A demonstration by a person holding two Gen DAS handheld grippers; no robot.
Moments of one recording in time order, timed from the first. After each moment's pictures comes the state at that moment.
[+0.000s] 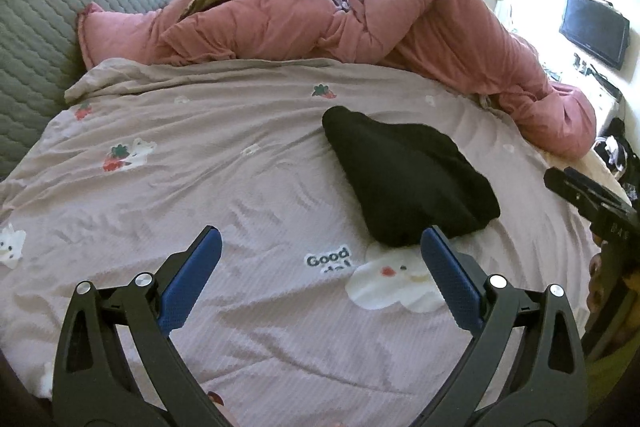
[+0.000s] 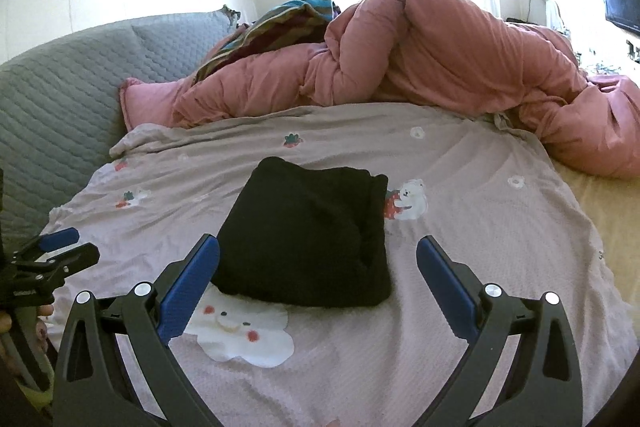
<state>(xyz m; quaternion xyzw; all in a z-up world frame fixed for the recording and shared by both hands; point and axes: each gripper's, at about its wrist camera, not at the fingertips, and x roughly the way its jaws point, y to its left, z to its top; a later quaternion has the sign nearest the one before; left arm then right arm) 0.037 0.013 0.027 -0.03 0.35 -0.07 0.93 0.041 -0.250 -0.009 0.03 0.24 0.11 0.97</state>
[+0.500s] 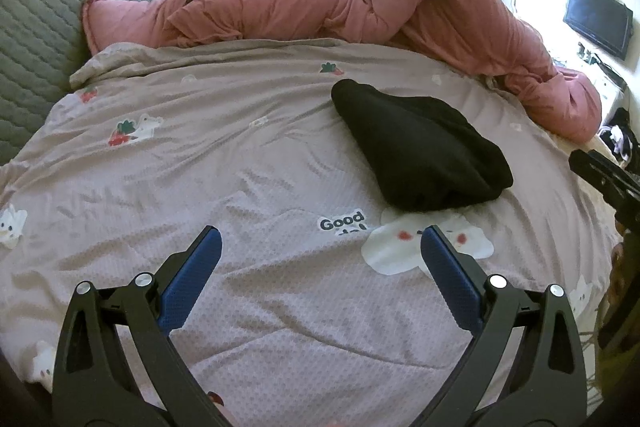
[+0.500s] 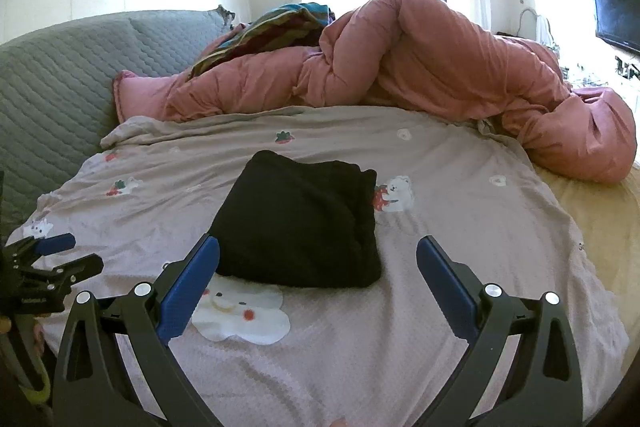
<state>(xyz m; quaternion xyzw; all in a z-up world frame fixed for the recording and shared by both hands) 0.022 0.020 0.002 -0.03 0.36 -0.06 0.93 0.010 -0.238 -0.019 0.01 0.22 0.08 0.97</state>
